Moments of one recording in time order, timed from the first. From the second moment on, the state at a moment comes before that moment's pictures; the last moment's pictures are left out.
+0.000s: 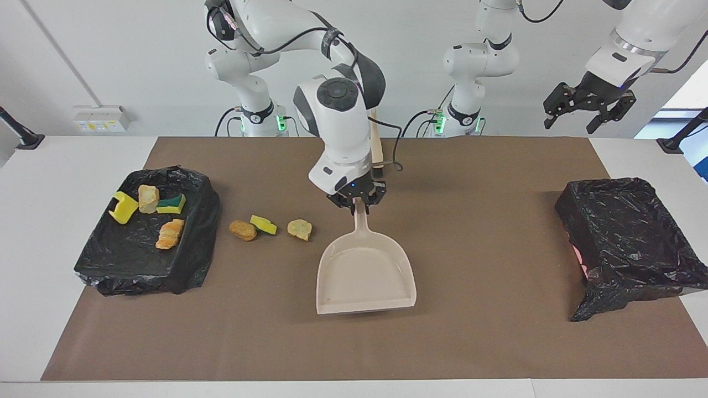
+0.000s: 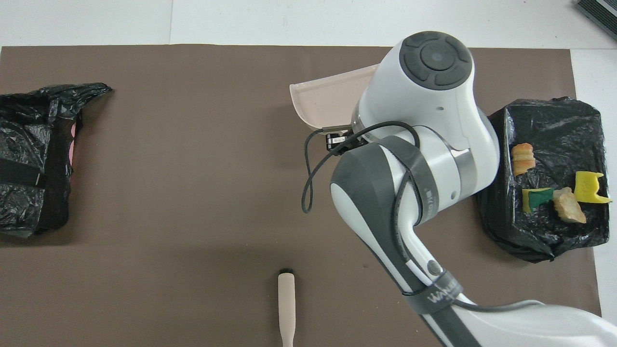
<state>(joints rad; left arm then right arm) -0.05 -0.04 0.03 -1.49 -0.04 1.41 0.15 0.55 0.50 -0.01 -1.34 0.11 1.93 0.51</state>
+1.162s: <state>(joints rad) -0.05 -0.04 0.03 -1.49 -0.04 1.40 0.15 0.62 0.59 -0.01 -1.41 0.16 2.09 0.51</state>
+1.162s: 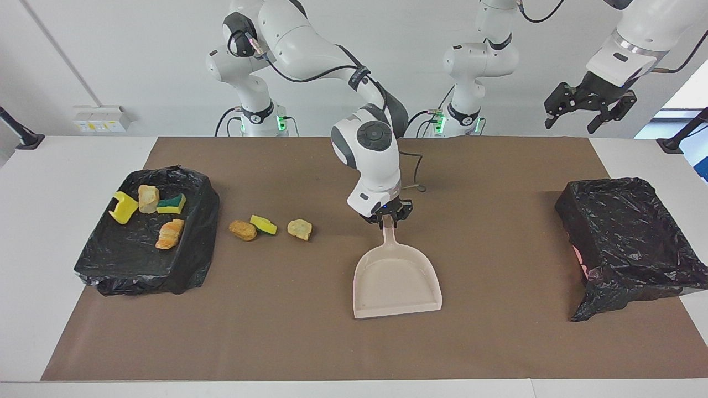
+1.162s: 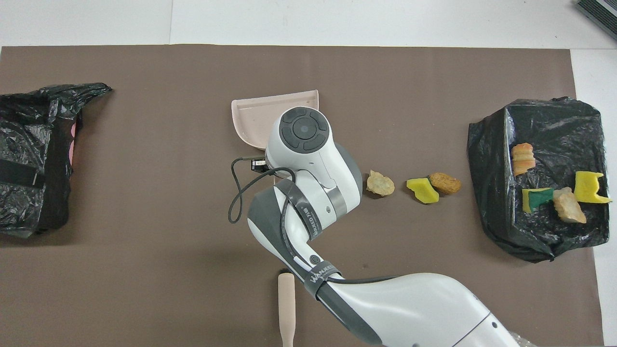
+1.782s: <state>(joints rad) -0.05 -0.04 0.01 -1.50 -0.04 1.45 0.15 0.57 0.49 -0.01 -1.42 0.17 1.97 0.45</state>
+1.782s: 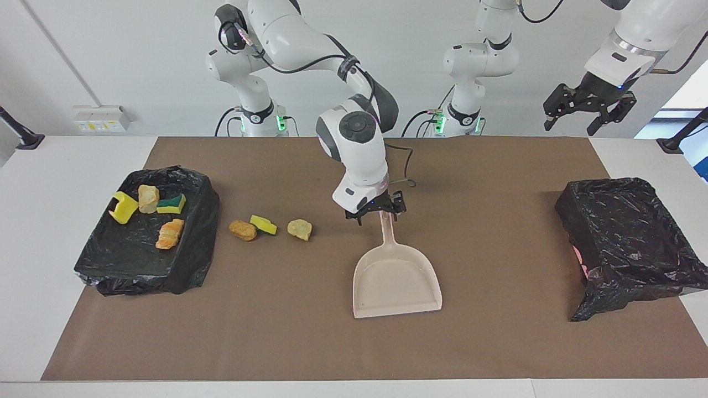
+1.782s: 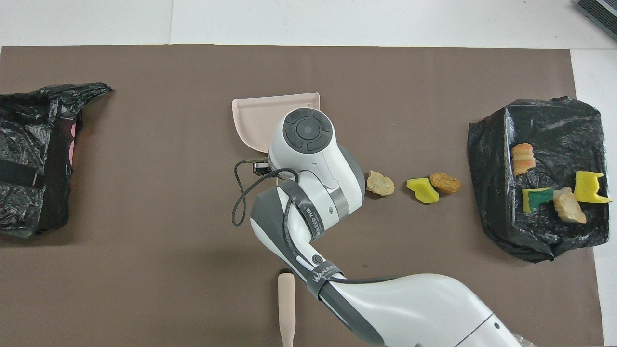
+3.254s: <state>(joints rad) -0.50 0.44 -0.02 -1.45 -0.02 1.97 -0.43 0.91 -0.04 0.00 -2.20 0.31 2.07 0.76</state>
